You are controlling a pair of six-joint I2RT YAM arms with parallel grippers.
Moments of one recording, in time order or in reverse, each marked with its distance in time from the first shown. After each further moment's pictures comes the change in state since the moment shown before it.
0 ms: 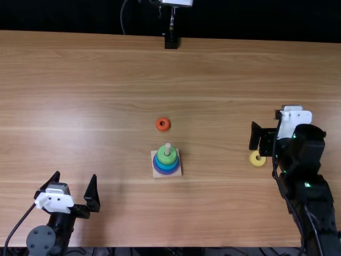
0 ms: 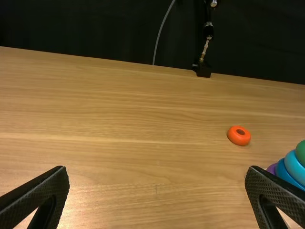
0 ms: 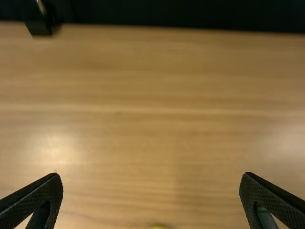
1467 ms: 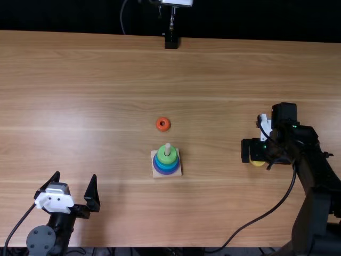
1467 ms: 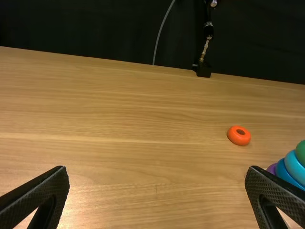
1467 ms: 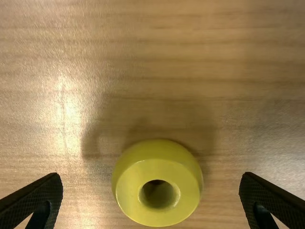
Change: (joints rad) left arm 0.000 0.000 0.000 0.000 0.000 0.000; right arm -0.046 0.573 0.306 -0.542 -0.003 0.000
